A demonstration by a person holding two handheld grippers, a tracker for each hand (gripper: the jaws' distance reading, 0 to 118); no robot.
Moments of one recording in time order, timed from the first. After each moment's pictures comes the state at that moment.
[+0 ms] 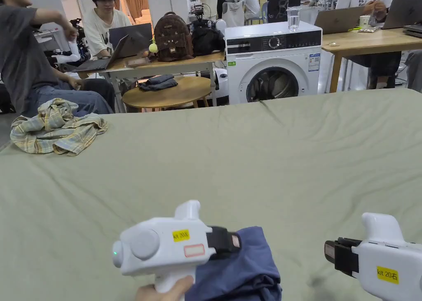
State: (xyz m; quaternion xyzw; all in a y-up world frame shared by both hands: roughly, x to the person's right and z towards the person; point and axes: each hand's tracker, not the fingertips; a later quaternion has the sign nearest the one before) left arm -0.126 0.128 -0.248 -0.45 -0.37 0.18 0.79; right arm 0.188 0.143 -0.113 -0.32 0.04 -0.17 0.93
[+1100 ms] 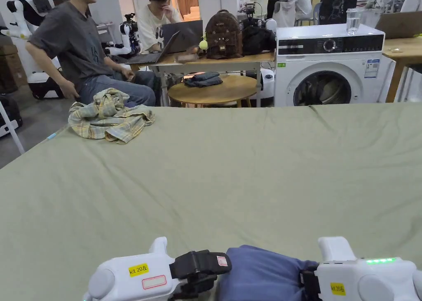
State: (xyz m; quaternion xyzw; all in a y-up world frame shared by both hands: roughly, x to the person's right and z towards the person) left arm -0.275 0.067 -0.236 -0.44 -0.33 0.41 0.73; right arm 0.084 0.097 -0.196 -0.42 0.12 -0.06 0.90
